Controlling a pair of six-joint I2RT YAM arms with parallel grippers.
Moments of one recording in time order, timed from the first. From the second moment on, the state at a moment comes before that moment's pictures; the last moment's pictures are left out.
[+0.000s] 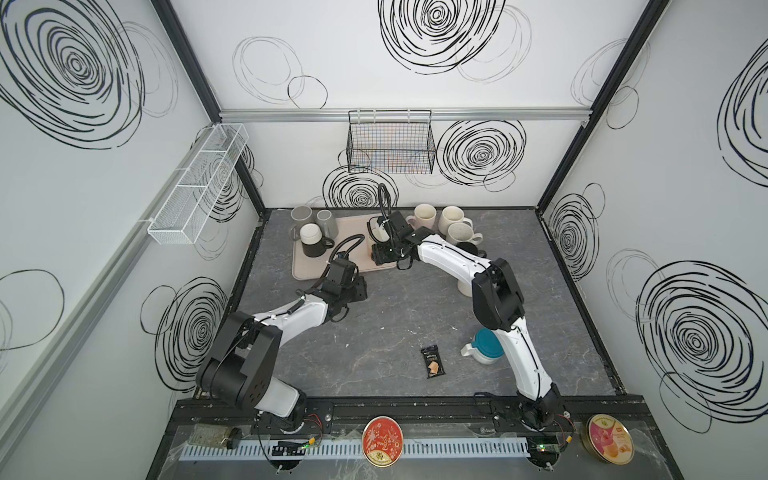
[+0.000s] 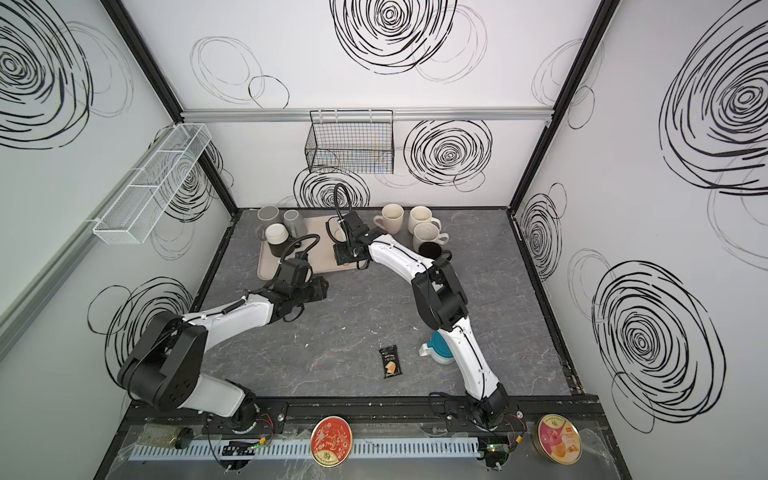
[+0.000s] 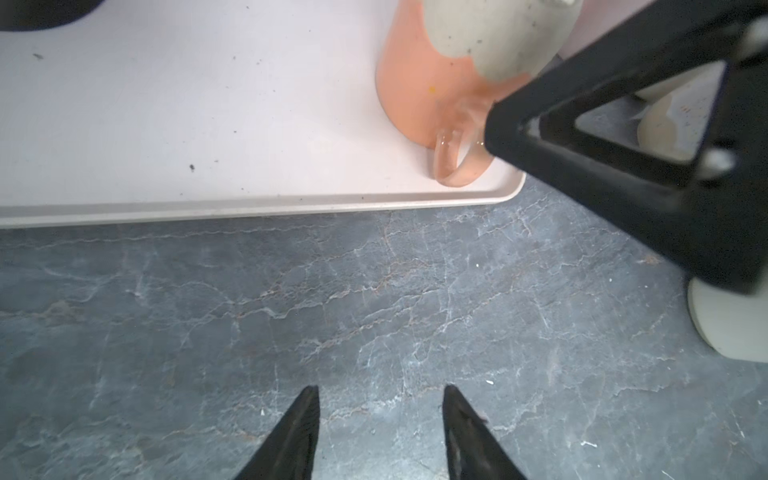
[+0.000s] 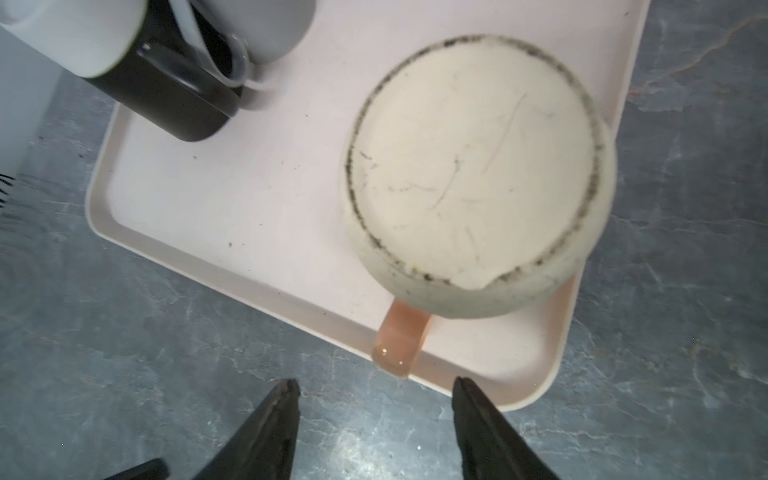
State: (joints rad) left arm -0.37 1.47 0.70 -0.02 -0.01 -0.53; right arm 0.71 2.35 2.04 -0.61 -0.08 0.33
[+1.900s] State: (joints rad) left arm -0.31 1.28 0.57 0.01 0.00 -0.56; right arm 0.69 2.53 2.31 -0.76 0.05 0.14
